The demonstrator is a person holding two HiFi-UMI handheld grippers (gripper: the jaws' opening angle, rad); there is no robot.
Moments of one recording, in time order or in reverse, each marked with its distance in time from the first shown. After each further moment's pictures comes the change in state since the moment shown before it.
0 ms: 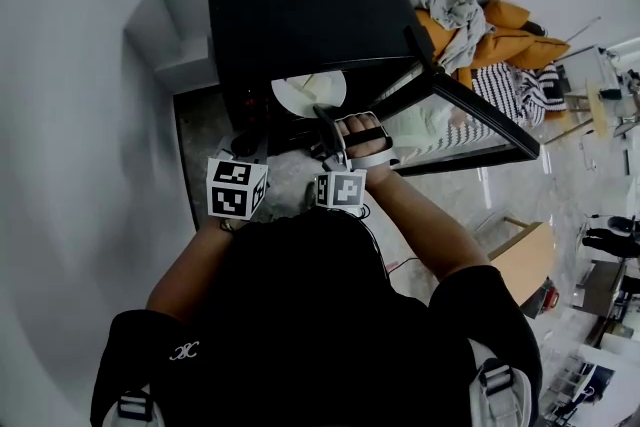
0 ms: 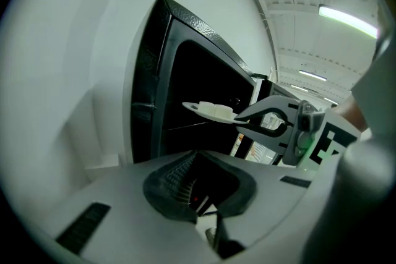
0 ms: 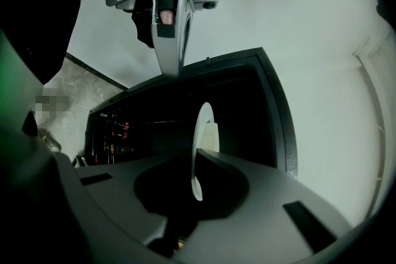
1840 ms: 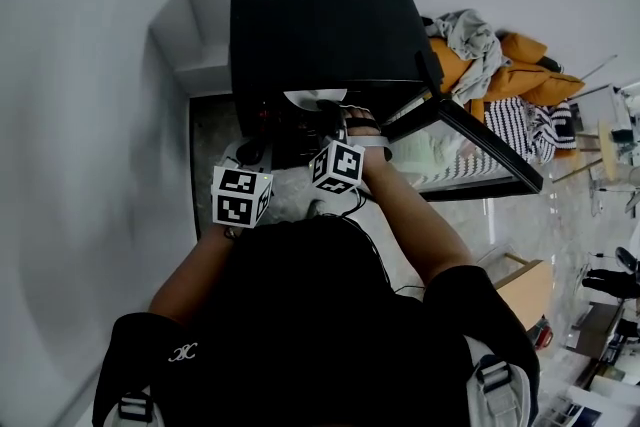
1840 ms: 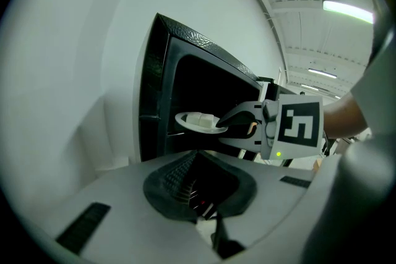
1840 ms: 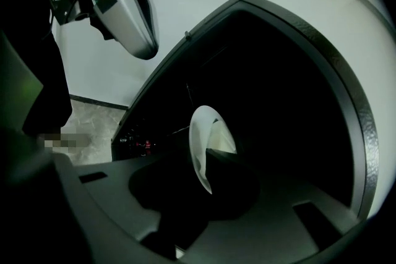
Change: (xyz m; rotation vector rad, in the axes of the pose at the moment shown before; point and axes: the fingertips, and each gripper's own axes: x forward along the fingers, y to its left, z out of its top) left arm -0.007 0.001 0.007 -0.006 -0.032 0.099; right arm 0.060 0.021 -0.007 0.270 -0.048 0.272
